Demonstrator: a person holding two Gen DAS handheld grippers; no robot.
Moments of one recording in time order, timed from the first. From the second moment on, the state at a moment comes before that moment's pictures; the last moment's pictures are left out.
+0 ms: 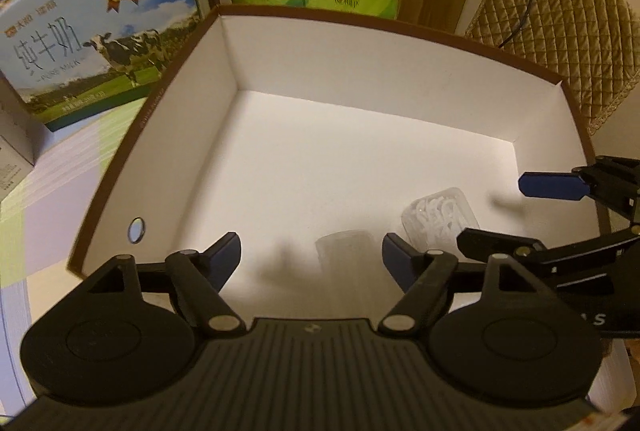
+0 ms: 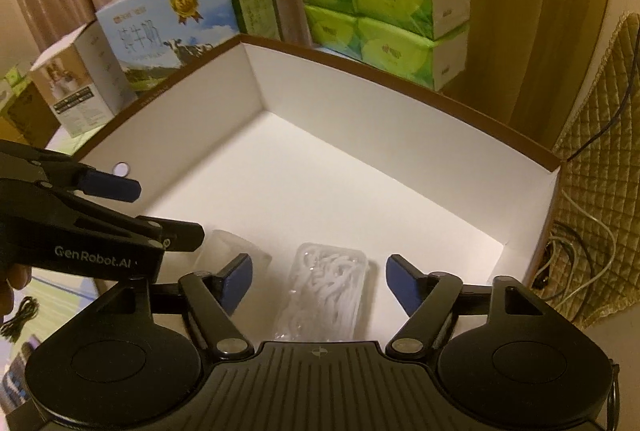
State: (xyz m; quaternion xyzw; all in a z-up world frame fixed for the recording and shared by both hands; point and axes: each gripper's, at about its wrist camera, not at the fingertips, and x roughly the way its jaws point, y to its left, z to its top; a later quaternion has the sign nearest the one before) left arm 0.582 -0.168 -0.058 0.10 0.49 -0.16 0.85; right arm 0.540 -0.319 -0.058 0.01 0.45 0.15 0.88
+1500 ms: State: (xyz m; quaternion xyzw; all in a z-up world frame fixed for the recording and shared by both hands) left arm 0.351 0.005 0.025 0.01 0.44 -0.14 0.89; right arm 0.321 -0.259 0.014 0.07 0.41 0.11 0.90
